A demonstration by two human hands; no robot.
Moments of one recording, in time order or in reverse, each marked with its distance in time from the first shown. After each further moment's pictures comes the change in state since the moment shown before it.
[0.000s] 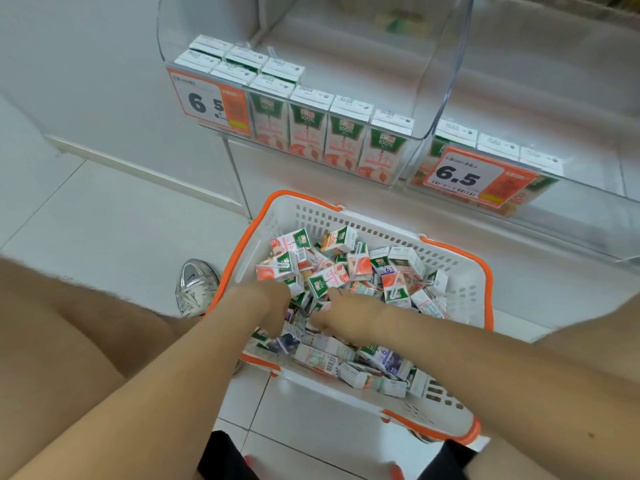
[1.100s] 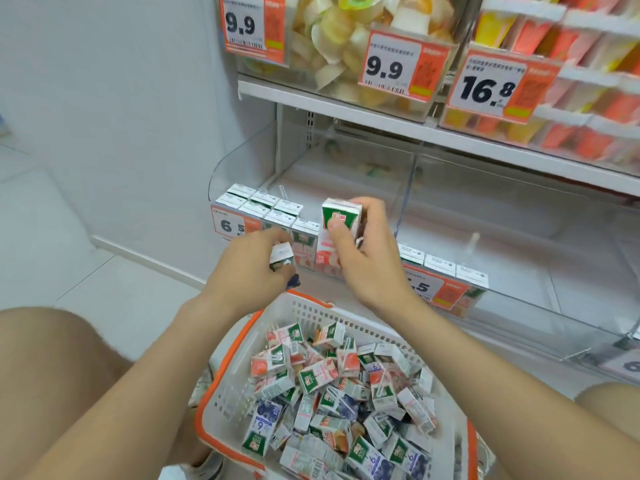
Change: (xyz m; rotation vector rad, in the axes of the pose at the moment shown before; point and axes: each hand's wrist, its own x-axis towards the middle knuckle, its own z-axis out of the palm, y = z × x) left_hand -0.147 0.005 -0.131 -0.495 1.210 0.154; right_hand -0.131 -0.016 -0.207 0.873 1.450 -0.018
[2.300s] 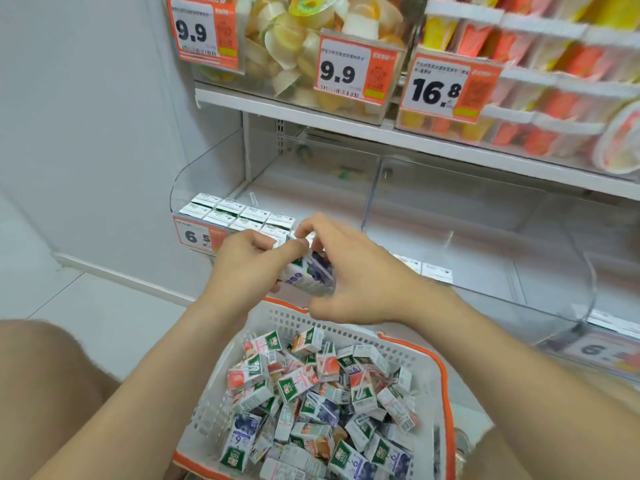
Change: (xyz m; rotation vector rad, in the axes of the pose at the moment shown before) left_hand 0.005 0.056 0.016 -0.787 0.041 -0.373; right_hand 0.001 -0.026 -0.062 -0.546 -0.577 -0.147
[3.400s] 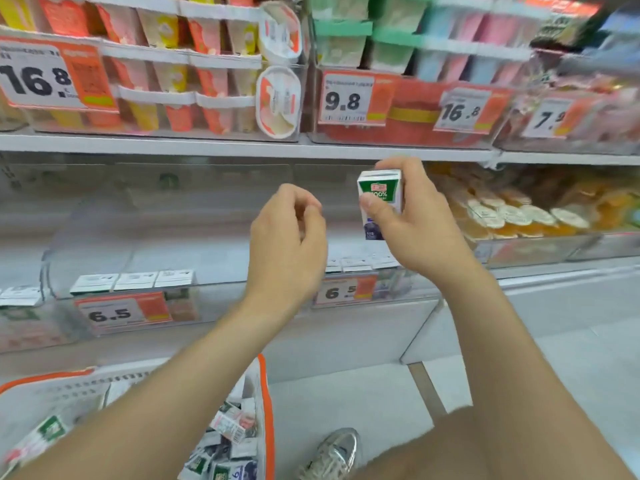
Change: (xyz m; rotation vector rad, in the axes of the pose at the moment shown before) left_hand -0.130 0.087 0.348 0.076 -0.269 0.729; right_hand -0.290 0.184 -0.152 0.082 0.843 0.601
